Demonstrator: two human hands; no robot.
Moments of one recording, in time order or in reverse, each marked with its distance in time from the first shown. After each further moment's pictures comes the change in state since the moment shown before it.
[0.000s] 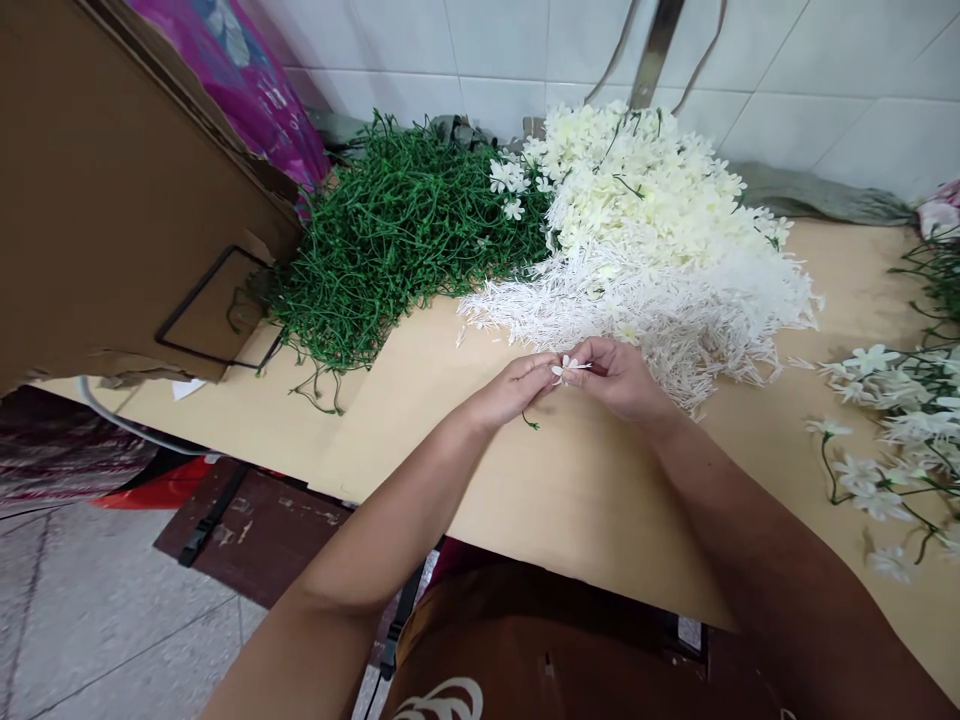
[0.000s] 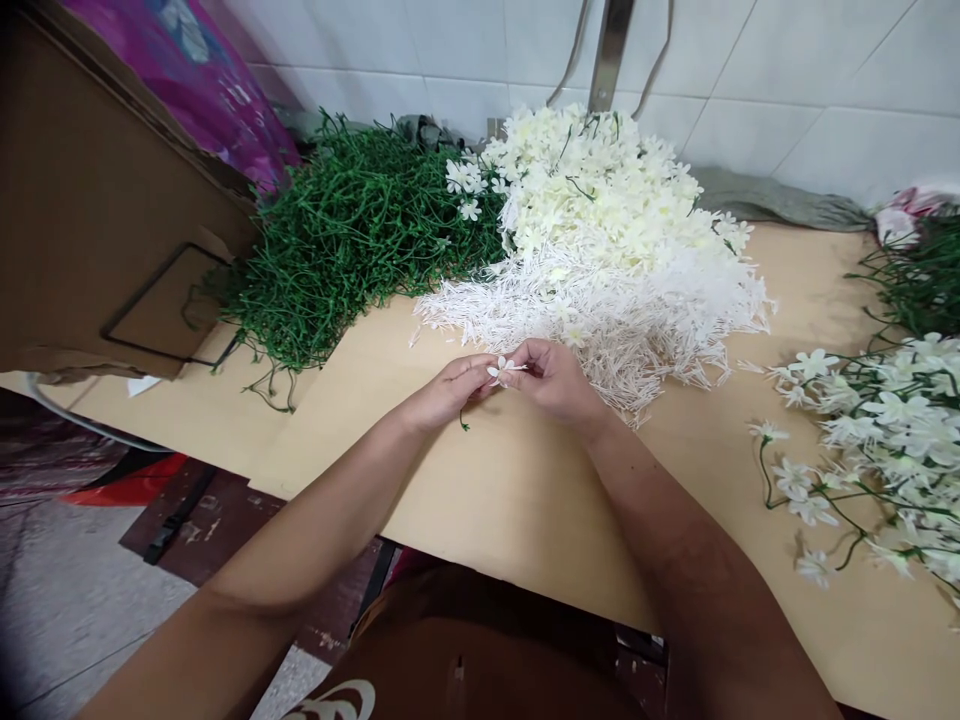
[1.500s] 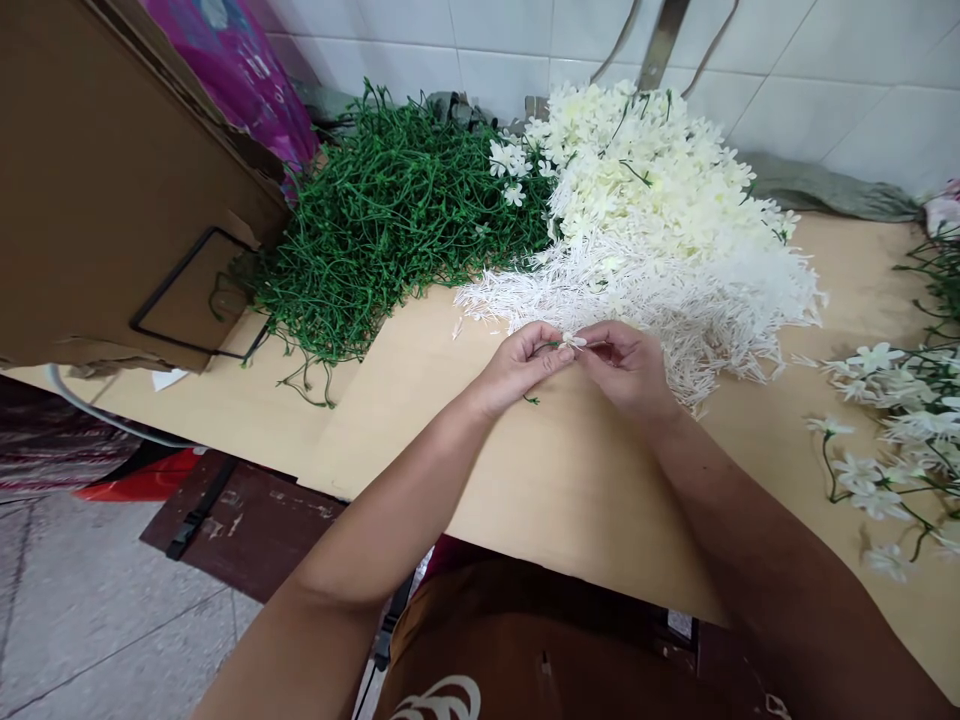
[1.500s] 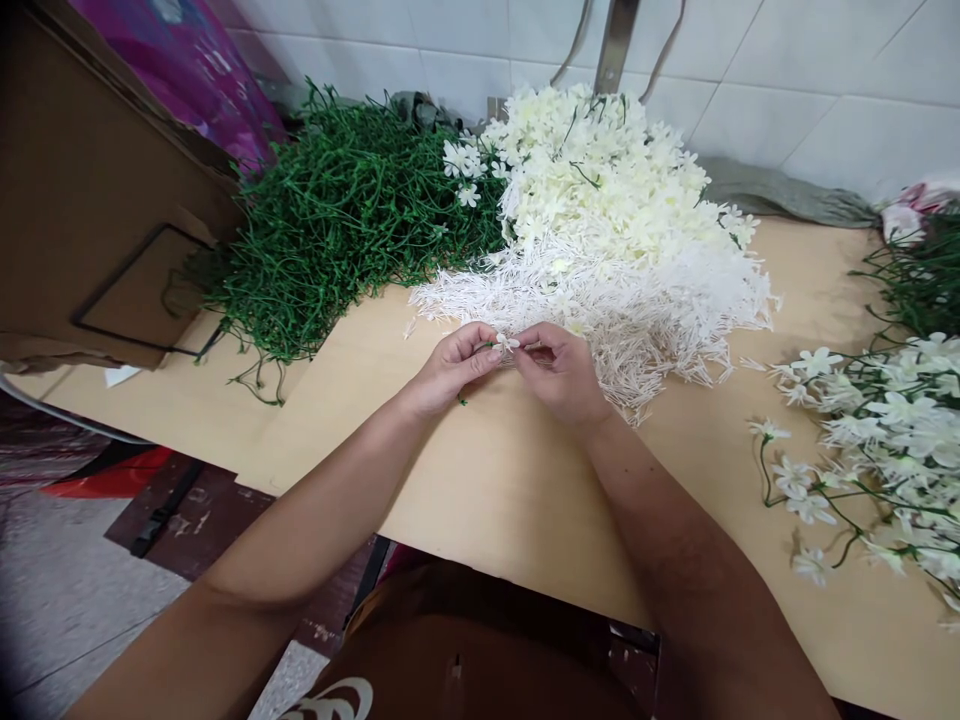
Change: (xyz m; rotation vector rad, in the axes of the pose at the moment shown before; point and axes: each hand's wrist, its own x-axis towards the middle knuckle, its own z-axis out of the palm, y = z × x) left_hand 0.006 0.004 0.004 -0.154 0.181 0.018; right_hand -0.004 -0.002 0.001 -0.297 0.231 -0.273
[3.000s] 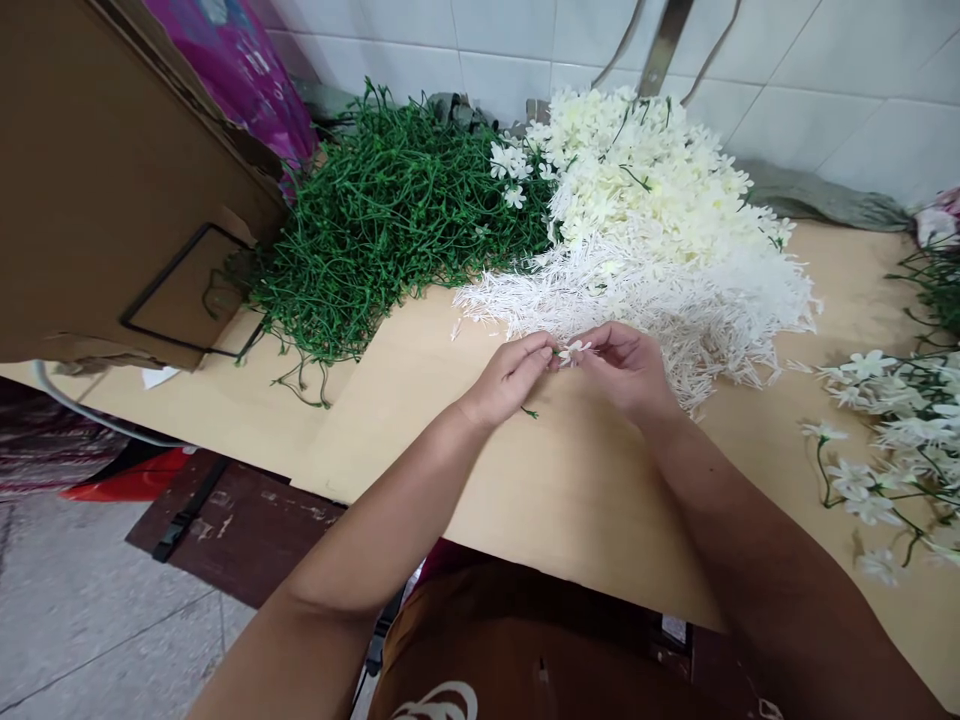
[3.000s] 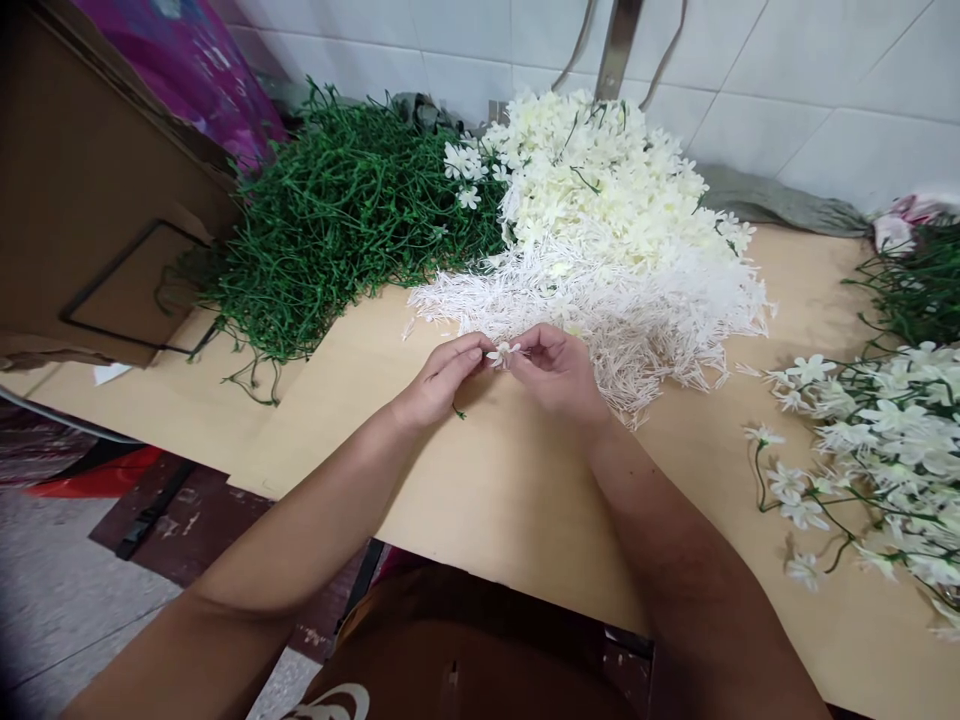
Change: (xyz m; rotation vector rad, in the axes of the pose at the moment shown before) left_hand -0.005 0.000 -0.009 0.391 -0.060 0.261; right_hand 0.002 -0.004 0.001 0.250 -0.022 0.133
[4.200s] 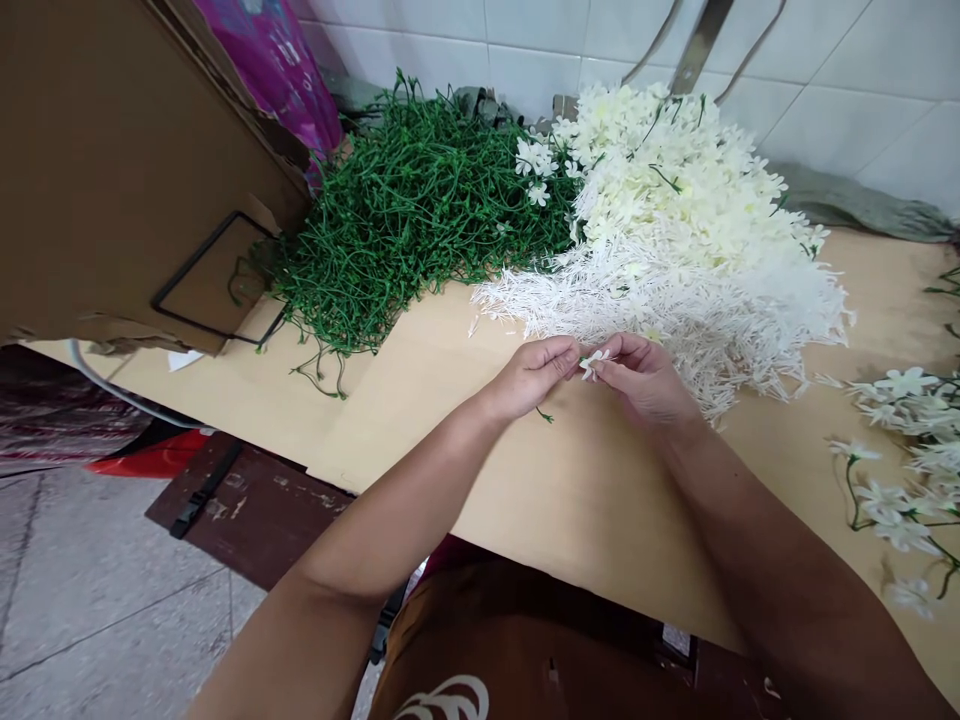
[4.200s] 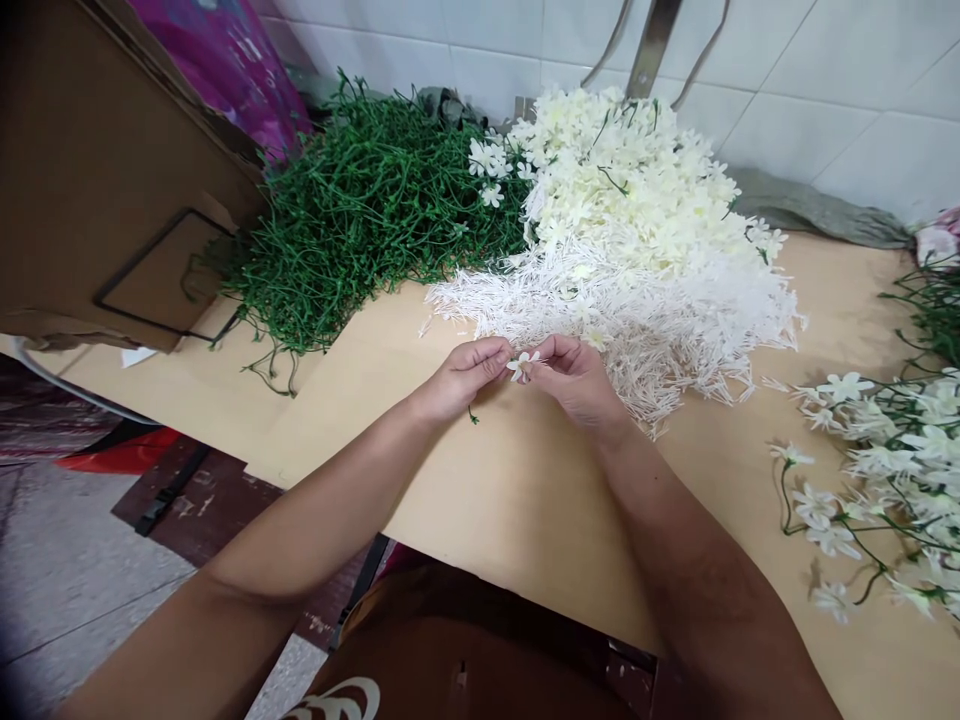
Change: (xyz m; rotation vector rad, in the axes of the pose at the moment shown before) left_hand 0.003 -0.004 0.000 -0.137 -0.053 -0.061; right_hand 0.005 0.004 -0.001 0.093 -0.116 0.147
